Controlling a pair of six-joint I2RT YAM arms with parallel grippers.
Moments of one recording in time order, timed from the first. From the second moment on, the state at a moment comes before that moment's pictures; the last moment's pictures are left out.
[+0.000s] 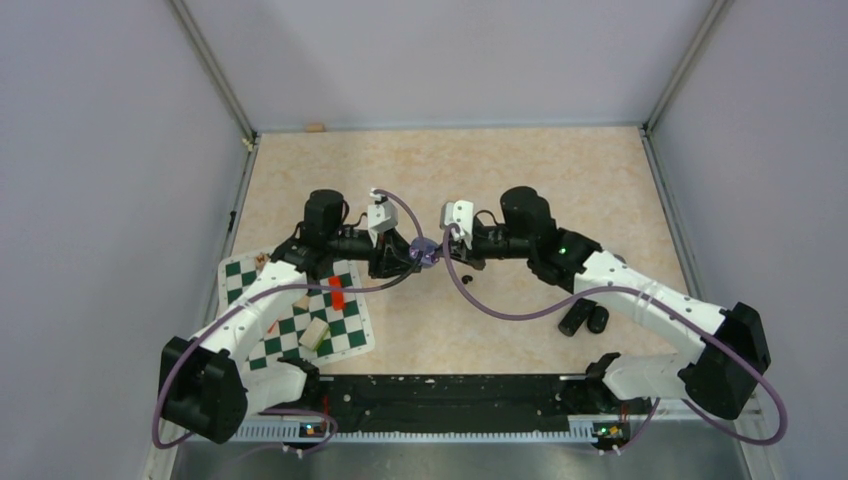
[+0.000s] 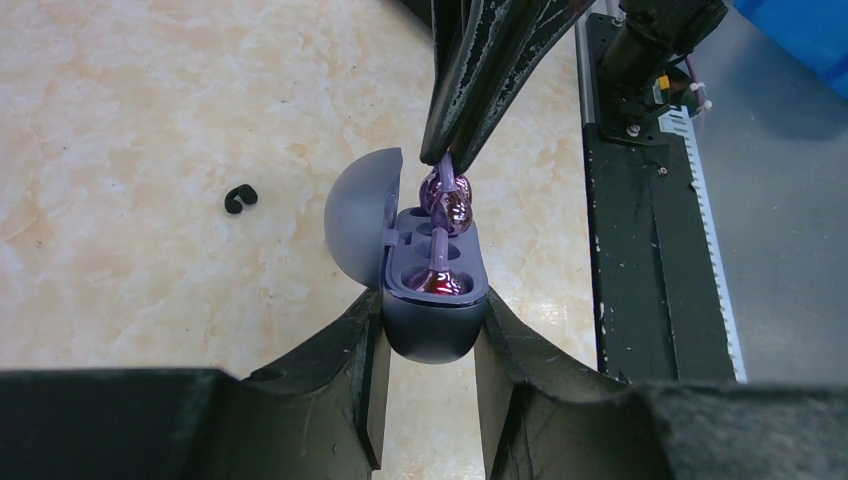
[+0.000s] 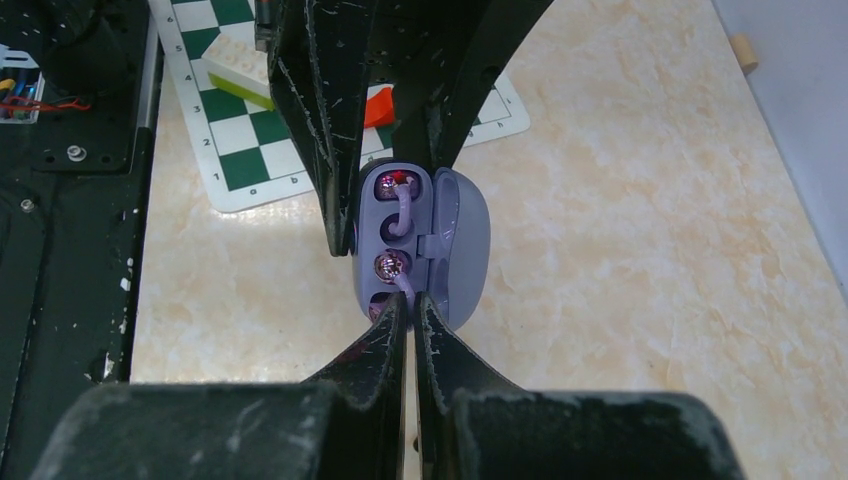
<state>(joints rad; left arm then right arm) -0.36 1.17 0.80 -0.16 1.10 0.31 0.79 1.24 1.00 -0.14 -0.55 -0.45</state>
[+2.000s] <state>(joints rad) -0.36 1.13 0.79 -0.18 1.23 0.37 0.72 1.17 0.87 0.07 -0.34 -0.36</state>
